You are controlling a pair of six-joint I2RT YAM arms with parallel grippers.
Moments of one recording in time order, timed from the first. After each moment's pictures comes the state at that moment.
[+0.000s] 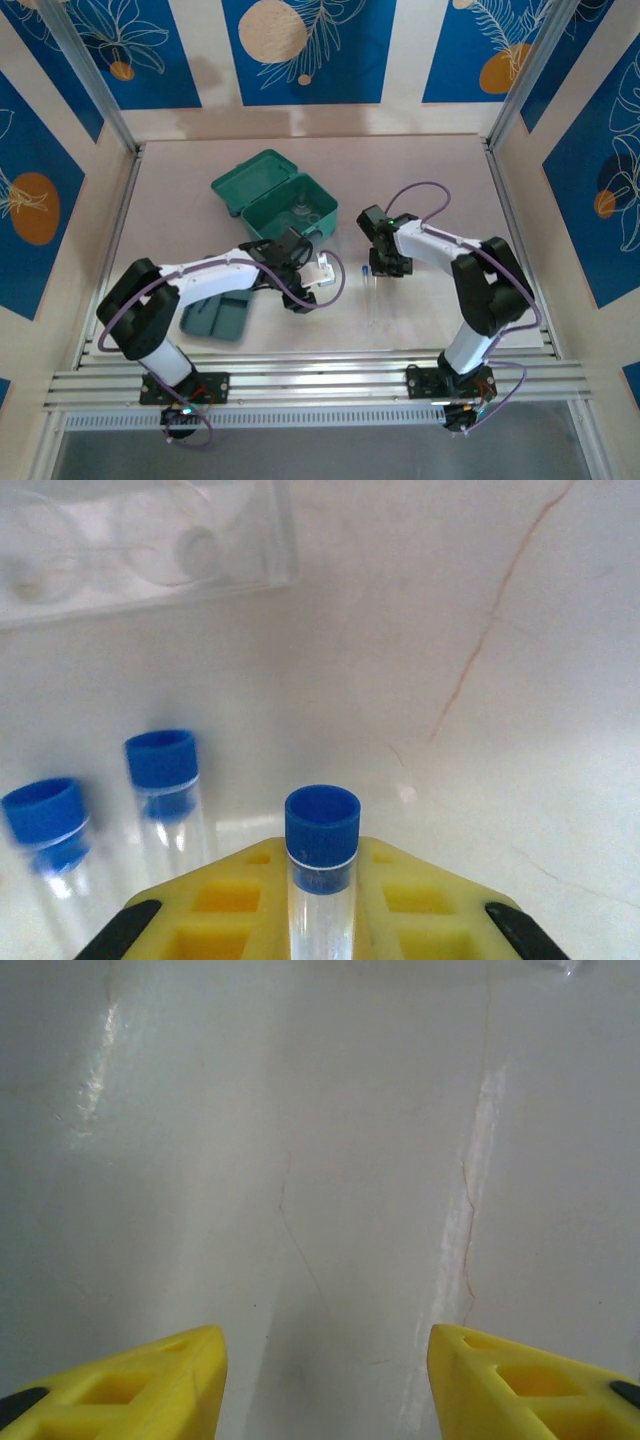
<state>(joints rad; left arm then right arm) -0.82 1.60 0.97 -0.52 0.28 0.42 0.52 1.64 1.02 -0.85 0.23 0.62</state>
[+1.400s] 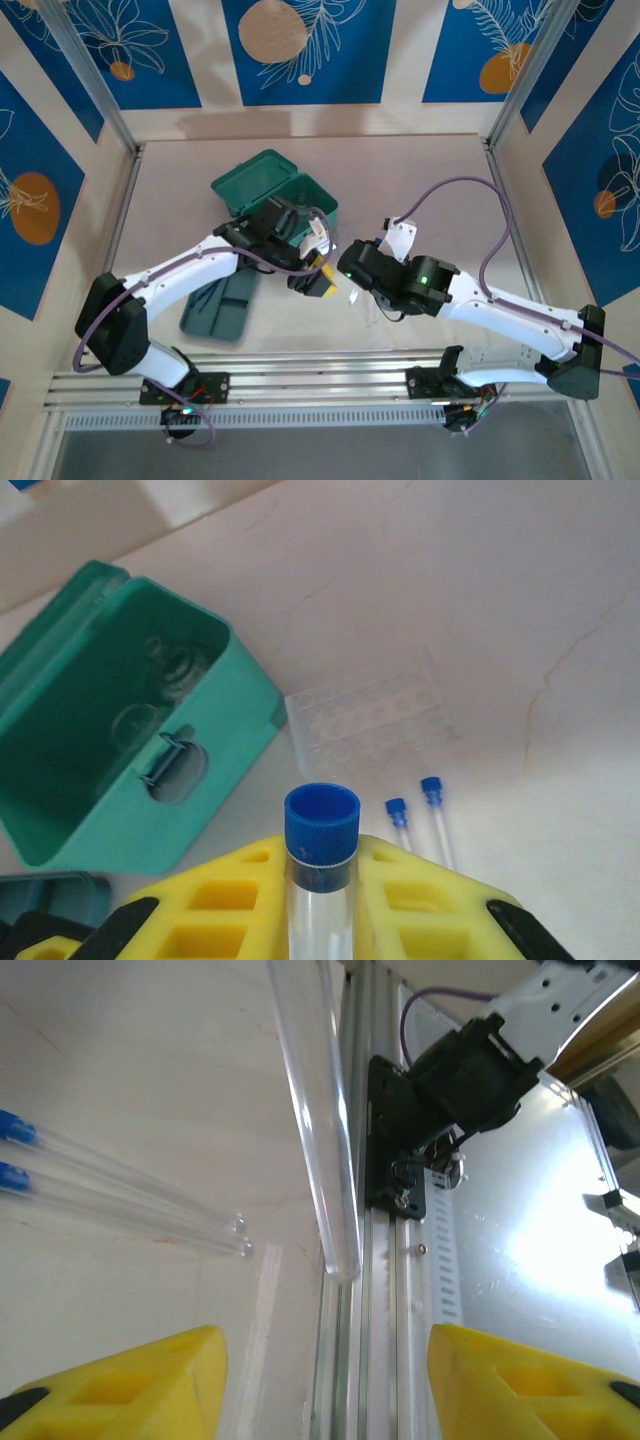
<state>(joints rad) -0.72 1.49 1.11 -0.52 0.89 0.15 1.12 1.13 1.10 -0.94 0.82 1.24</state>
